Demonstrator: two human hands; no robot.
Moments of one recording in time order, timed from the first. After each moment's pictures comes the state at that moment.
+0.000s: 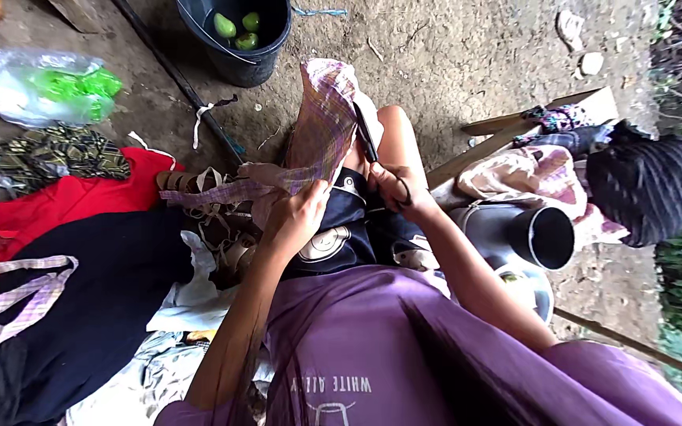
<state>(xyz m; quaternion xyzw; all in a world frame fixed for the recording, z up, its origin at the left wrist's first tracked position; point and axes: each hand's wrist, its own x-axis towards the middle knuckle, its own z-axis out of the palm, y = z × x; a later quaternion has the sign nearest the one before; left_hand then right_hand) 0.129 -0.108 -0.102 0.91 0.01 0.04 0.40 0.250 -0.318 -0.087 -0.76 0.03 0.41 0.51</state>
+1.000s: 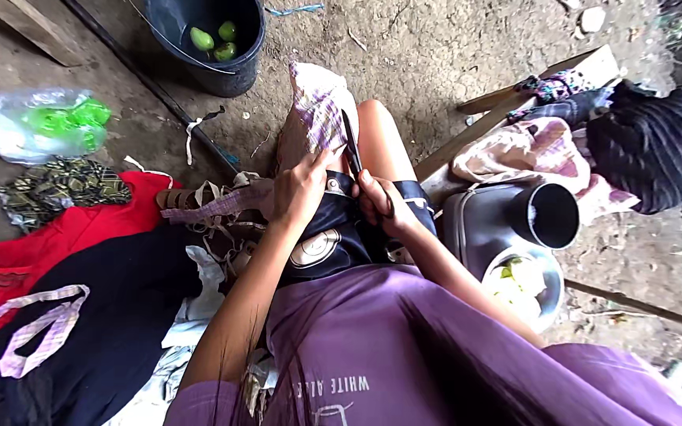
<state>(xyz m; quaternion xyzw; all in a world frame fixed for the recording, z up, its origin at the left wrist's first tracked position) 0.192 -0.128 -0.111 0.94 0.01 0.08 0.33 0.216 -0.313 -0.098 -0.68 0.09 0.40 0.61</state>
